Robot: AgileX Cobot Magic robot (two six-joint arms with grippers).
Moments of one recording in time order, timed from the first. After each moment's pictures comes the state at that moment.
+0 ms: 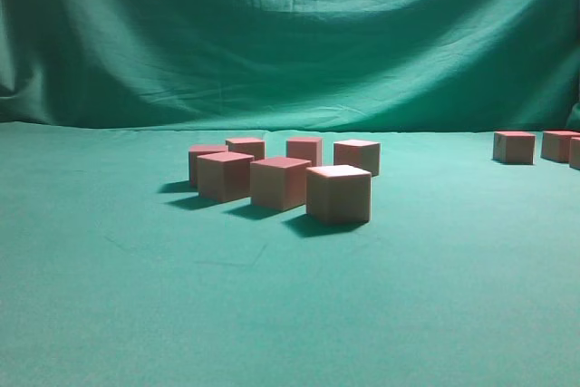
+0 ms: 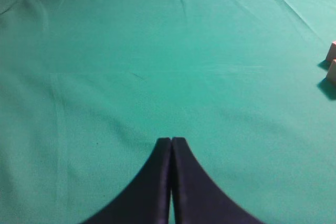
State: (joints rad) left arm -0.01 -0.01 0.02 0.02 0.35 0.01; right arm 0.78 1.31 -1.20 -0.77 1.22 0.59
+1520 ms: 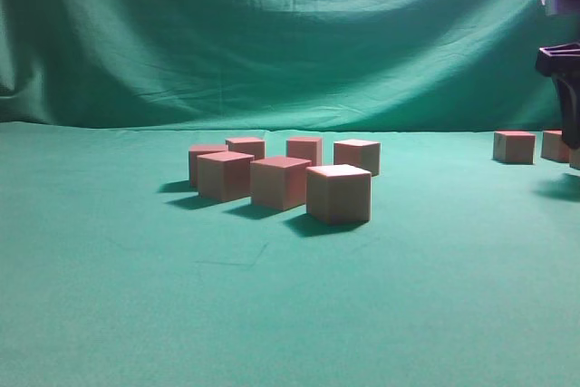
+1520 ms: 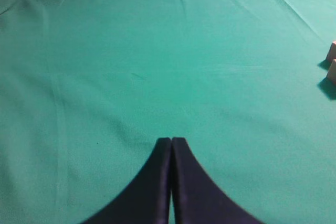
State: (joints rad) left arm -0.01 -0.01 0.02 0.02 0.35 0.01; right arm 0.03 1.87 -1.20 -0.14 0.60 0.13
